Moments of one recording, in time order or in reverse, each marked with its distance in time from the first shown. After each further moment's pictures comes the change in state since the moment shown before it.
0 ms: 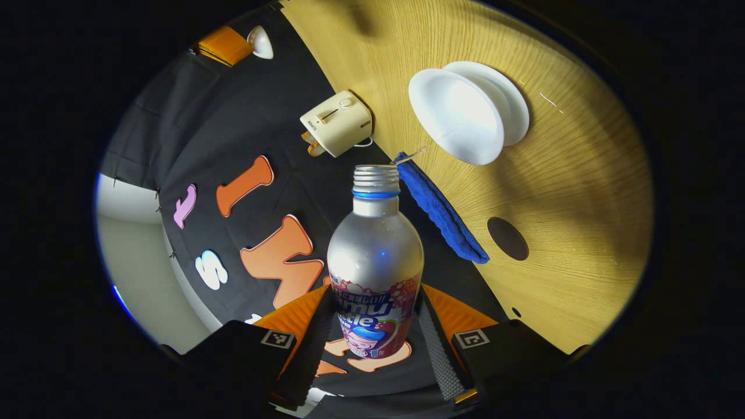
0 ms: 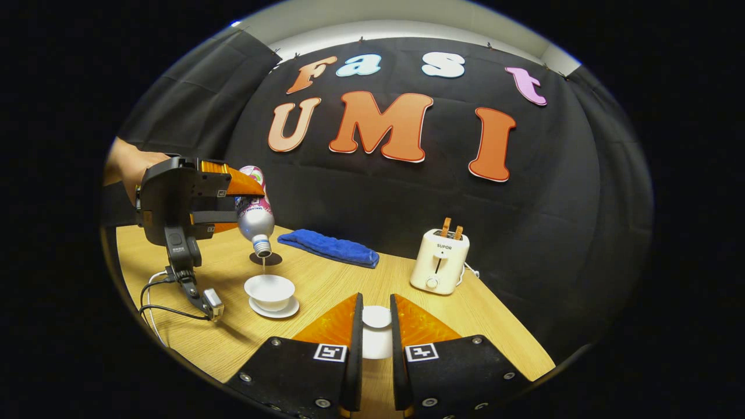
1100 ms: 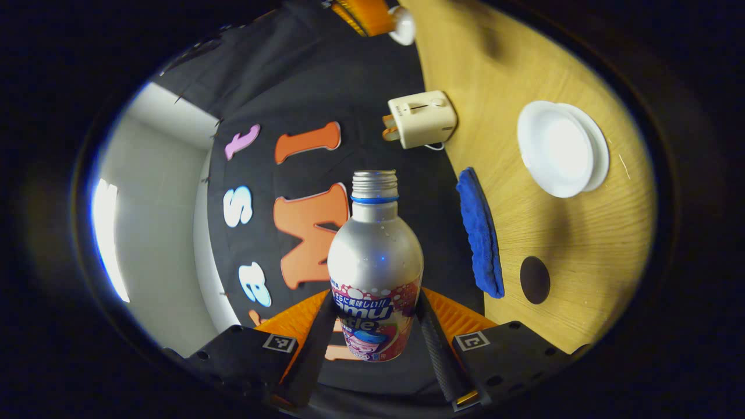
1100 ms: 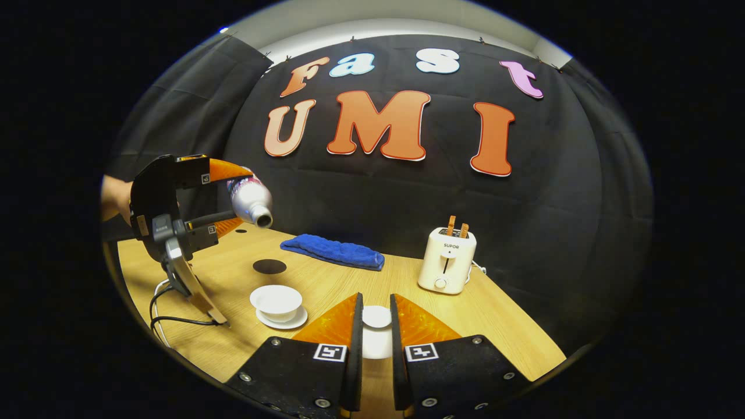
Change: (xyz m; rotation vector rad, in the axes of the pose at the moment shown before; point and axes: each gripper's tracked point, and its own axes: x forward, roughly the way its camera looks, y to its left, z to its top) left arm -0.006 0.029 -0.044 -0.554 0.040 0.214; right arm 0.013 0.014 0.009 0.074 0.012 0.001
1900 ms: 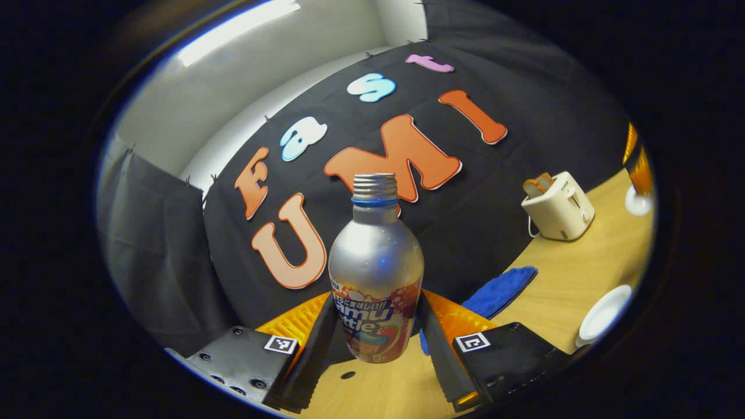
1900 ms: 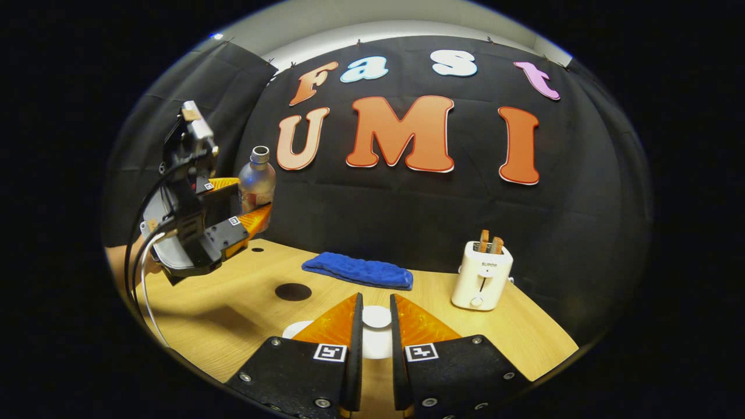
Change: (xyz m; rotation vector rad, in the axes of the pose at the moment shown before) left arm 0.037 0.026 -0.077 -1.064 0.144 0.148; right arm 0.036 0.063 0.042 0.024 -0.039 0.082
